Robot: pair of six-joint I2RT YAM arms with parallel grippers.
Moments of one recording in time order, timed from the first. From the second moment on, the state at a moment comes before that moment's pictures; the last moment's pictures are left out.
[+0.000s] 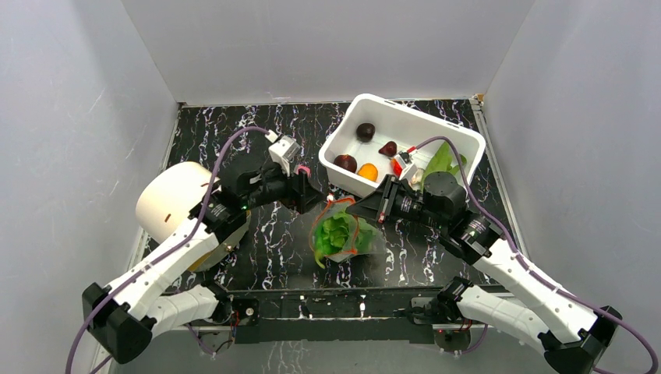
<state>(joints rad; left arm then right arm) -0.64 0.99 0.91 -0.23 0.37 -0.29 0.72 0.81 0.83 -0.24 -0.37 1.02</state>
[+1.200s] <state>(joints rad) -0.64 0.69 0.66 -0.35 1.13 0.36 0.72 0.80 0.77 -0.15 -0.38 1.11</state>
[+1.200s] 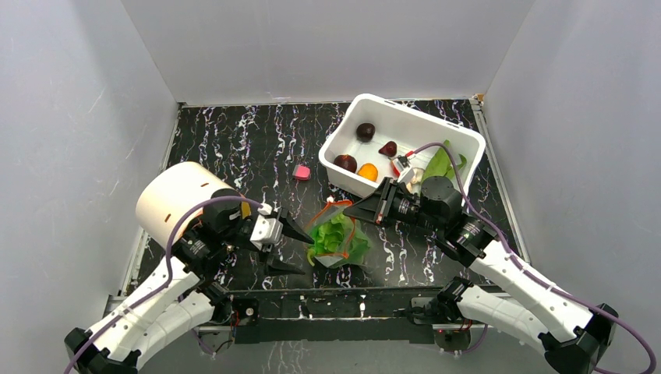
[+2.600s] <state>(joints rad) -0.67 1.34 1.15 0.43 0.52 -0.28 0.72 0.57 0.83 -0.56 -0.23 0.90</state>
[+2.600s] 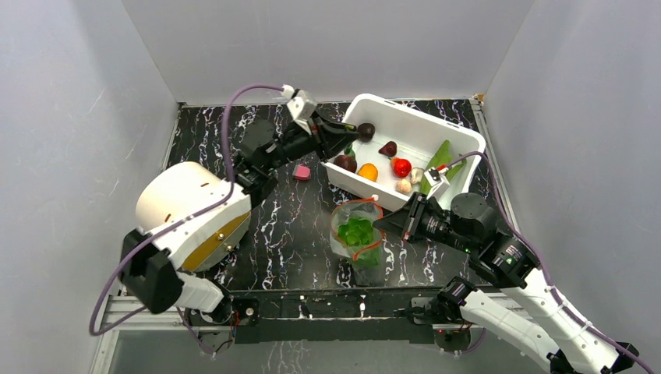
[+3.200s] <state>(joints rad) -0.76 1.77 1.28 0.38 0.49 -0.09 0.72 0.56 0.84 -0.56 -0.24 0.91</state>
